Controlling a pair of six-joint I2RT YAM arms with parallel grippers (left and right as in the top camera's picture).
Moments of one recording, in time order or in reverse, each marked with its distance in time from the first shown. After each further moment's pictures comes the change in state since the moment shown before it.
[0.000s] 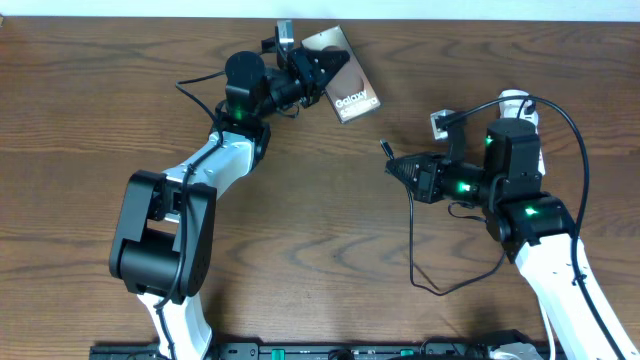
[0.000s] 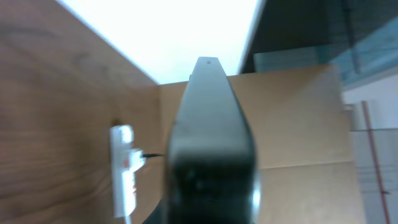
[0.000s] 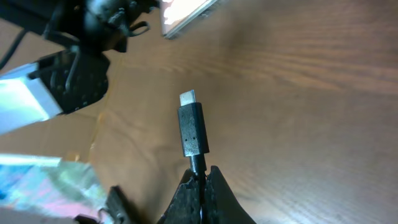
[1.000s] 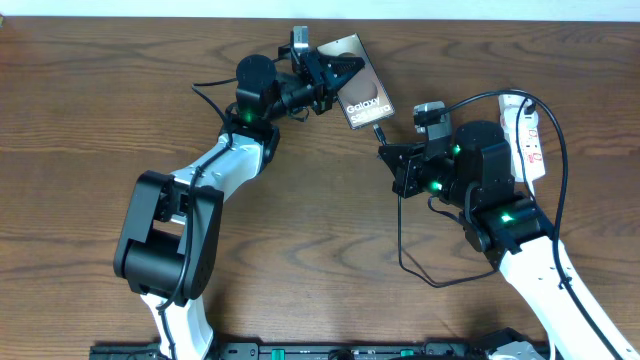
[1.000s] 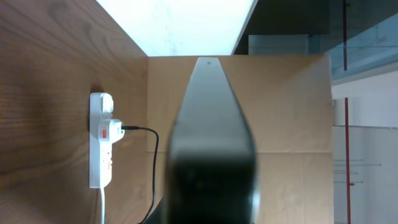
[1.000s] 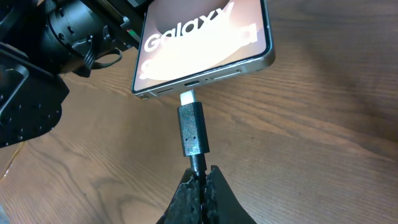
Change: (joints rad) left arm -0.043 0.000 0.000 0.011 0.051 -0.131; right arm 0.163 0.002 0.000 0.116 0.362 -0.065
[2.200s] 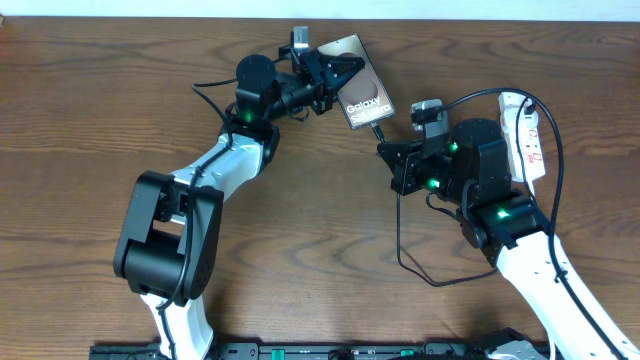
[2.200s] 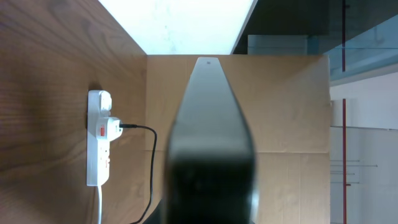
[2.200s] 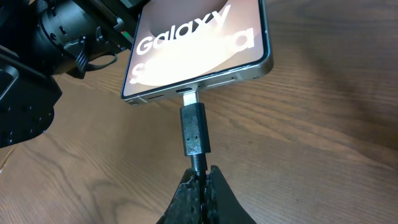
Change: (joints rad) left arm 0.000 0.000 0.000 0.001 0.002 -0.014; right arm 0.000 0.026 0.000 0.029 0.000 -0.014
